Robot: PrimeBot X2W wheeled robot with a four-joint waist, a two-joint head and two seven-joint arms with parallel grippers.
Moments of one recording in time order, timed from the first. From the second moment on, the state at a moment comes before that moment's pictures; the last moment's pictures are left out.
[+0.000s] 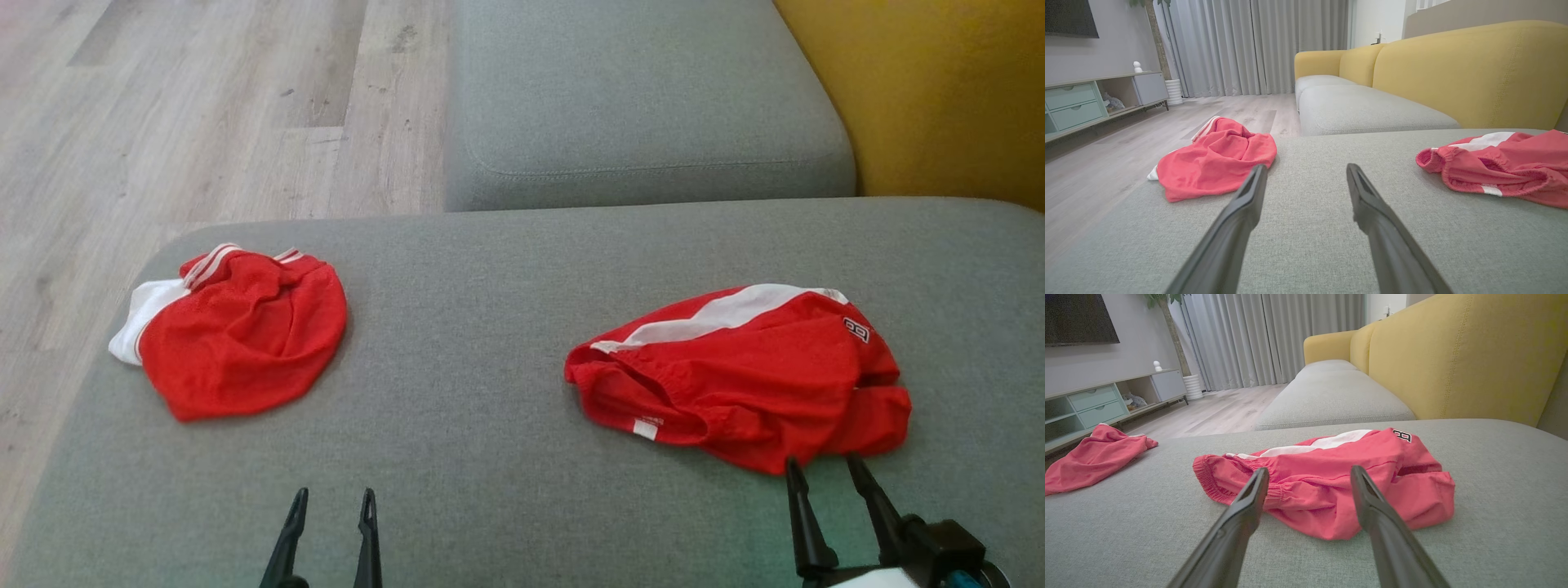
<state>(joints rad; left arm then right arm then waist) 0.22 0.06 -0.22 0.19 -0.09 0.11 -0.25 0.18 -0.04 0.04 0.27 0.11 0.12 -0.26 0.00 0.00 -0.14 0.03</state>
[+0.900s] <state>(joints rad) -0.29 0.06 -0.64 0.60 0.15 -0.09 -0.25 0.06 -0.04 0.12 0.22 0.09 0.12 -0.26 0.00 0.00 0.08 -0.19</state>
